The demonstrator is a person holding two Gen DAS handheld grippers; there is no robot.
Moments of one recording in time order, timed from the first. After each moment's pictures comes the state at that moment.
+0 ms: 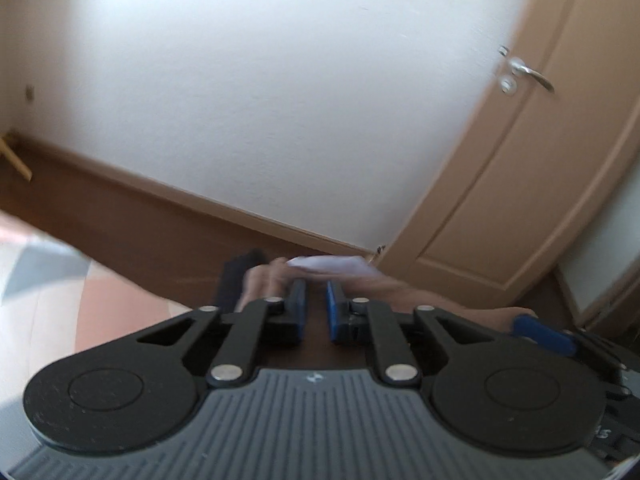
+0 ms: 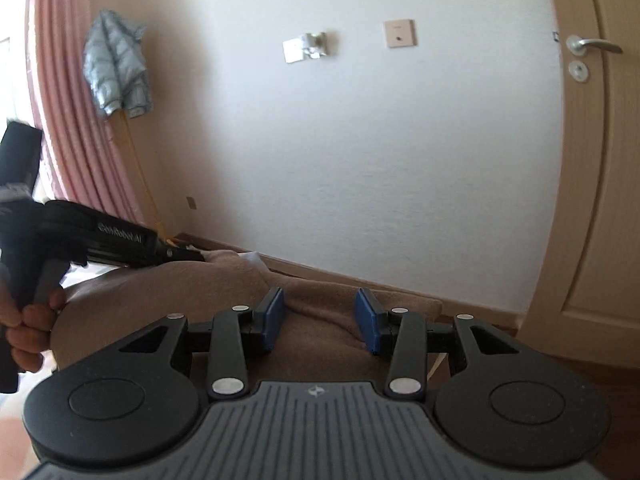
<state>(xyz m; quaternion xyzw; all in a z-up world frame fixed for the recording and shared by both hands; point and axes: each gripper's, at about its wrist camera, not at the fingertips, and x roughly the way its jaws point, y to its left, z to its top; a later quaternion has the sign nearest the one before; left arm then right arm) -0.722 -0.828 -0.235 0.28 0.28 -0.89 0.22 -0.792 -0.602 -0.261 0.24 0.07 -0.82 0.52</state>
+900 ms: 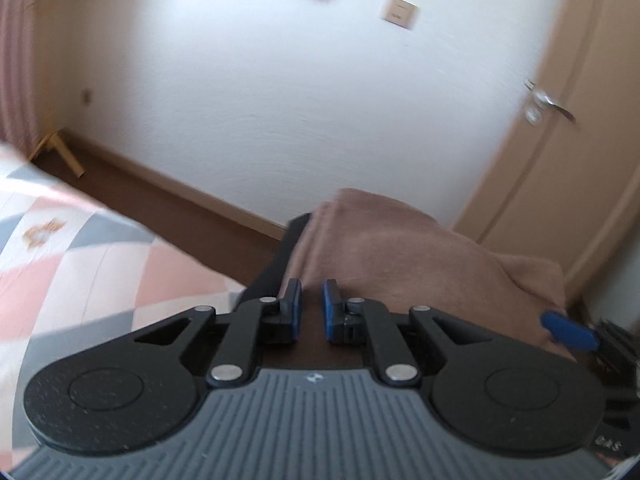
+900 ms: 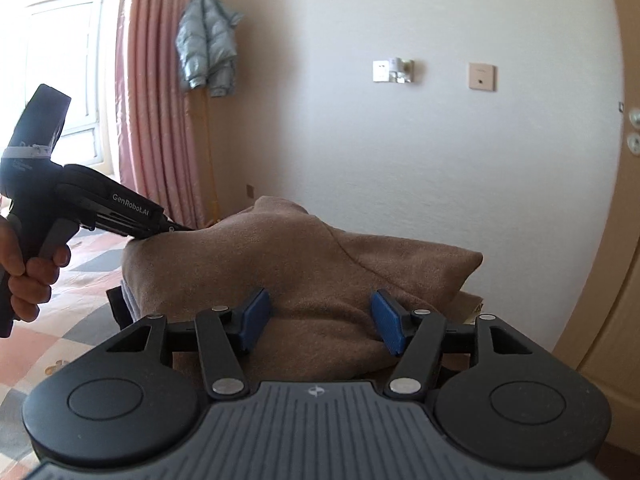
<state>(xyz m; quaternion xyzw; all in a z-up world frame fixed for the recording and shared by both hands) -0.653 -0.773 -0.244 0.25 0.25 -0.89 0.30 -0.763 -0.543 -0.244 0.16 0.13 -0.77 0.60</state>
